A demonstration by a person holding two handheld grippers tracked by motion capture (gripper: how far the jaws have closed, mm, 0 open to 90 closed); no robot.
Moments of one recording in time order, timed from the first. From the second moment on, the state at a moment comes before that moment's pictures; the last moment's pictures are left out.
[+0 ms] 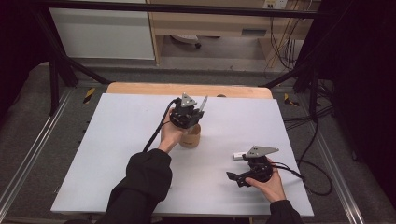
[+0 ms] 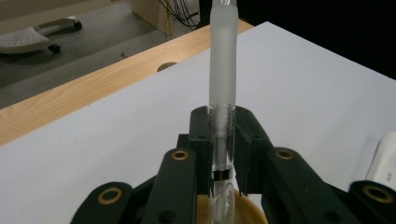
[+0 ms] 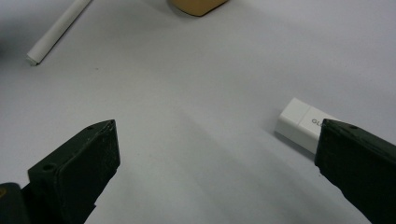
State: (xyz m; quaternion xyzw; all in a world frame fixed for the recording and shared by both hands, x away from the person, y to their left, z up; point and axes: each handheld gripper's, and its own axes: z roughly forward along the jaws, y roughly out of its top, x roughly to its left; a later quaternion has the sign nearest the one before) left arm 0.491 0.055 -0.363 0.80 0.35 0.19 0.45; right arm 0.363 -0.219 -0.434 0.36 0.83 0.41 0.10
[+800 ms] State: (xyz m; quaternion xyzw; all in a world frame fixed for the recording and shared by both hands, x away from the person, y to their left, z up) left arm 0.490 0.069 -0.384 0.81 0.35 0.17 0.44; right arm 0.363 -0.218 -0.436 0.36 0.83 0.41 0.10
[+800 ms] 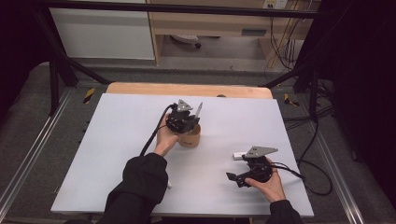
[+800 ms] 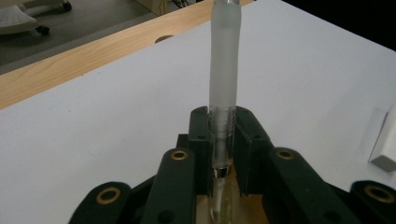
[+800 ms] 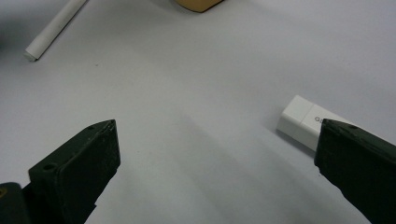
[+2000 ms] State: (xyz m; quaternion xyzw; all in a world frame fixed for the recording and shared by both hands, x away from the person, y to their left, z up) left arm 0.412 0.151 -0.377 0.84 0.33 0.15 0.41; right arm 0.364 -0.221 -0.434 0.37 0.83 0.40 0.11
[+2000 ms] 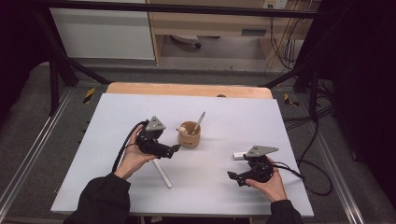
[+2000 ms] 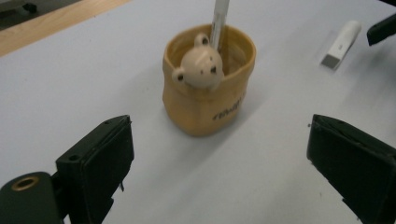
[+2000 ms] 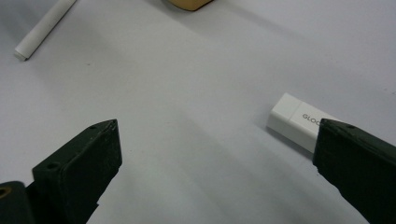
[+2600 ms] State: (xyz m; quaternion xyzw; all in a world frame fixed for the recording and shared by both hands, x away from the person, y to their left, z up) left arm 0.375 0.198 -0.416 0.84 0.34 0.14 0.39; right arm 0.374 -0.242 -0.422 0.41 0.81 0.39 0.17
